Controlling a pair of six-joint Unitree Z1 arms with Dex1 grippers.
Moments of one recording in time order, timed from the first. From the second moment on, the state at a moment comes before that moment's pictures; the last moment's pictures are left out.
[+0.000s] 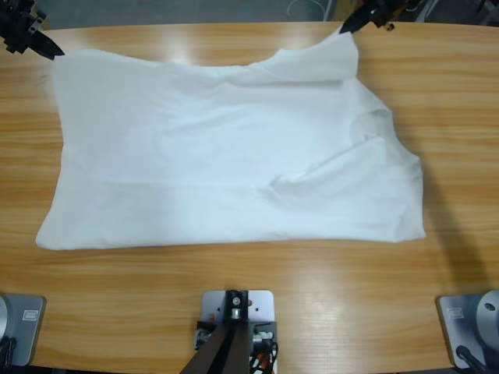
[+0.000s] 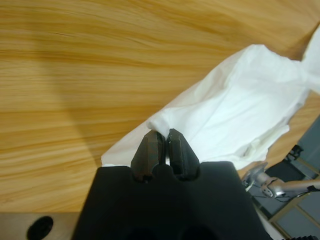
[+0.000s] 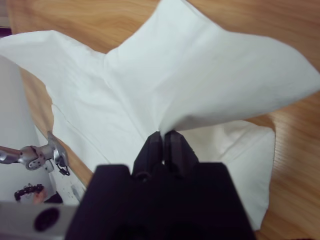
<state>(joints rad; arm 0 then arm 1) 0.10 2.29 -2.16 1.43 -0.47 -0.12 0.07 2.54 -2.63 1.51 0.70 -0.13</state>
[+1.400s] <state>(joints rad) 0.16 2.15 -1.86 1.45 -0.49 -0.06 0.11 2.26 -2.22 1.51 0.70 -0.27</state>
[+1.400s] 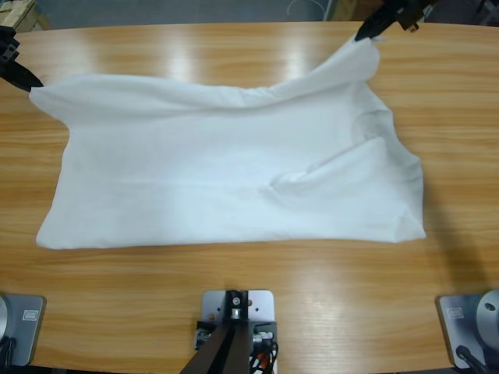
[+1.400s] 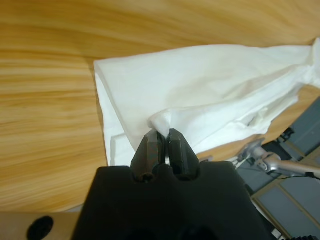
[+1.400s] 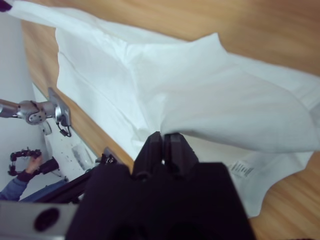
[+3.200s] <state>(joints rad) 0.17 2.18 -1.63 1.41 -0.46 -0.02 0.11 2.19 -1.71 1.39 0.70 -0.29</state>
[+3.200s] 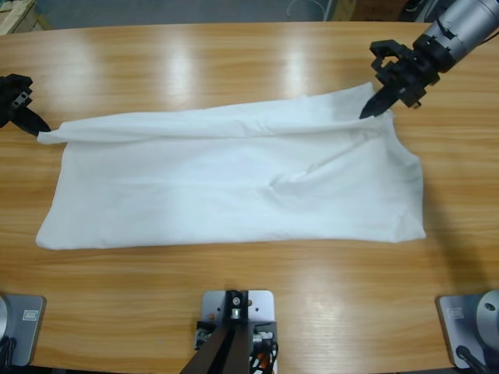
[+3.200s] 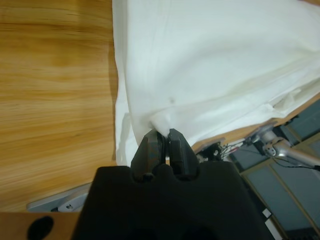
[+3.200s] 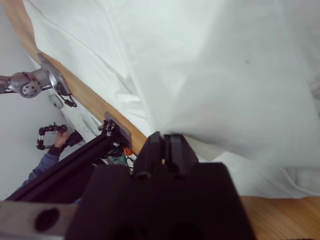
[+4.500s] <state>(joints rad) 0.20 2.17 -1.53 1.36 -0.42 -0.02 0.11 2.19 -1.61 1.33 0.70 -0.29</state>
